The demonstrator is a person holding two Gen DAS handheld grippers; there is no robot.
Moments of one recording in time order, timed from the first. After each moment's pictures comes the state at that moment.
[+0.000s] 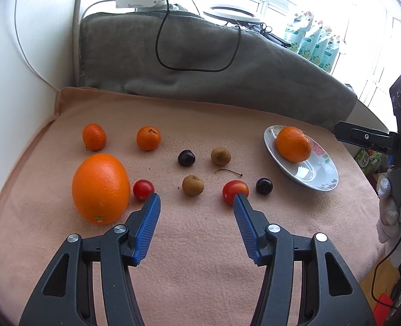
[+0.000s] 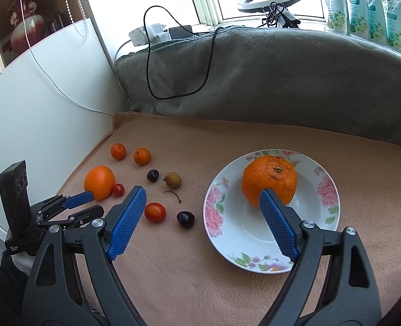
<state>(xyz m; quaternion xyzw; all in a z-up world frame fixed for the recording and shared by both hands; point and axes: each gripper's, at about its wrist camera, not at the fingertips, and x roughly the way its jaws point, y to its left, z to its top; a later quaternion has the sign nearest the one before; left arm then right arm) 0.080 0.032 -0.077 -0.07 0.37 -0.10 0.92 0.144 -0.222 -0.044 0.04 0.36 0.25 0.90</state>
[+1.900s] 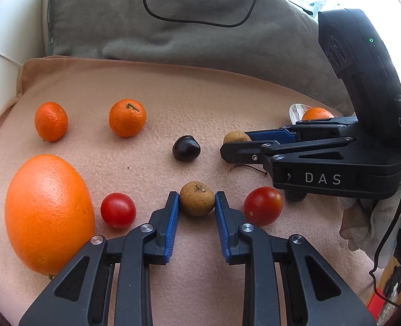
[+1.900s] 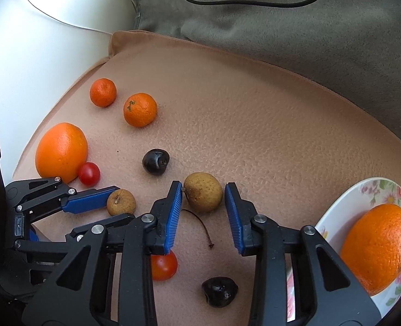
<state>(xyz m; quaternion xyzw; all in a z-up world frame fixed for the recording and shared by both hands) 0.151 0.028 -0.131 -0.07 0.43 -0.12 0.89 0.246 -0.090 -0.140 -0.09 0.49 0.30 0.81</state>
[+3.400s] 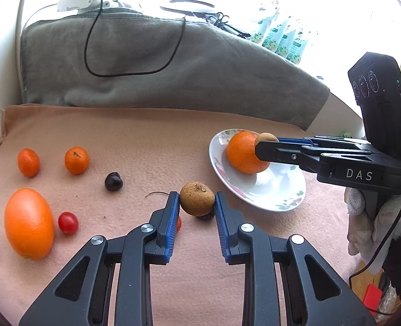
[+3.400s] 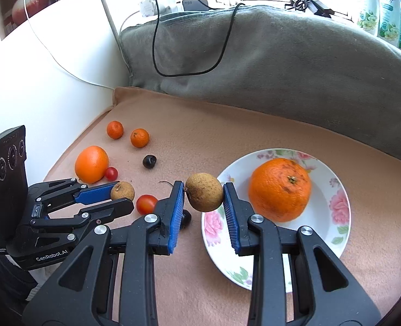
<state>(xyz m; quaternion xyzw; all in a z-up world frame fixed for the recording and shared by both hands) 0.114 -0.032 -0.077 -0.07 0.37 -0.19 0.91 0.164 -0.203 -0.062 -0.01 0.40 0.27 0.88</state>
